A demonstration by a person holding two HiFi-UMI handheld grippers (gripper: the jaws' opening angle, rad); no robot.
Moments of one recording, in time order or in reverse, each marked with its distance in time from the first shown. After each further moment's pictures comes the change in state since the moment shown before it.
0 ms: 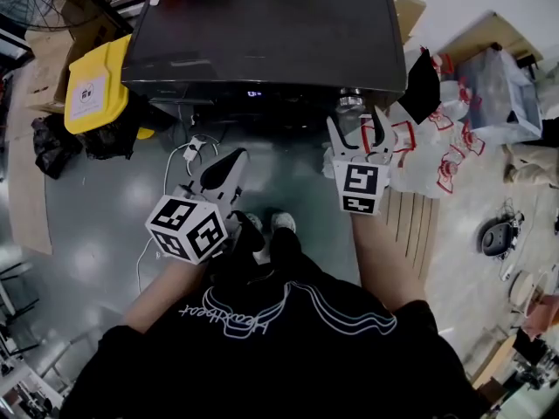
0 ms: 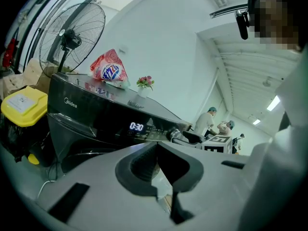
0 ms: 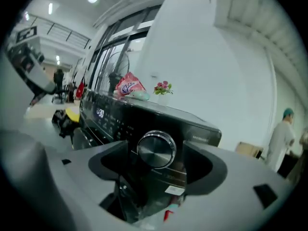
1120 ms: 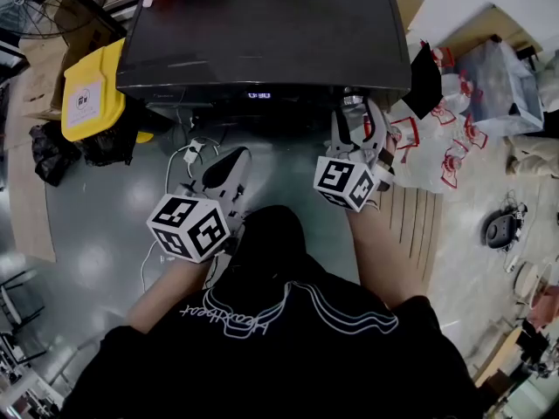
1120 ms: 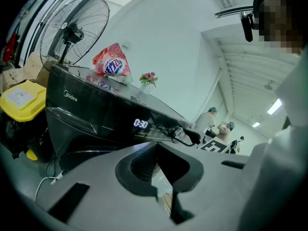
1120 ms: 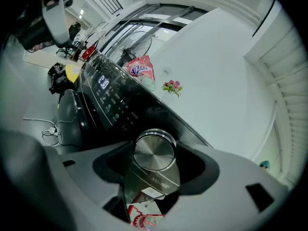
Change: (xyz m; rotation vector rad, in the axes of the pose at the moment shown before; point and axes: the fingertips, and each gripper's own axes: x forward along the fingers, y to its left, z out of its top) left arm 0.011 0.015 -0.005 -0.037 0.027 -0.007; right arm 0.015 0.005 -0.003 -0.415 0.084 -0.184
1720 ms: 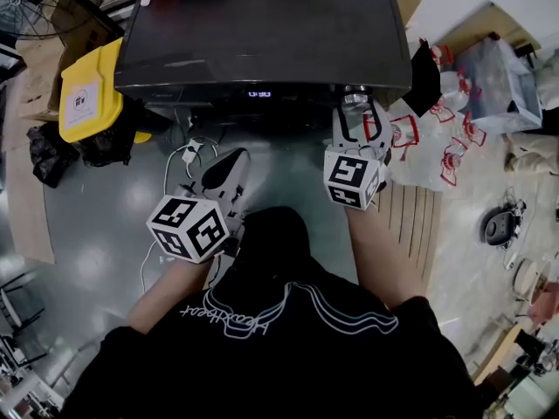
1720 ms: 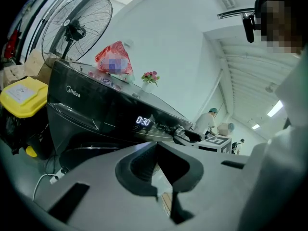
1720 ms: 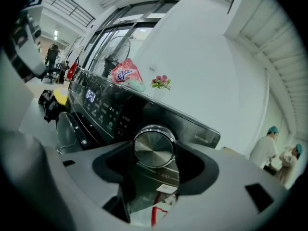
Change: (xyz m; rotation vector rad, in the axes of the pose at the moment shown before) left arm 0.000 0.007 -0.005 -0.023 0.009 -0.003; right arm 0.002 -0.004 -0.008 0.286 0.020 0.031
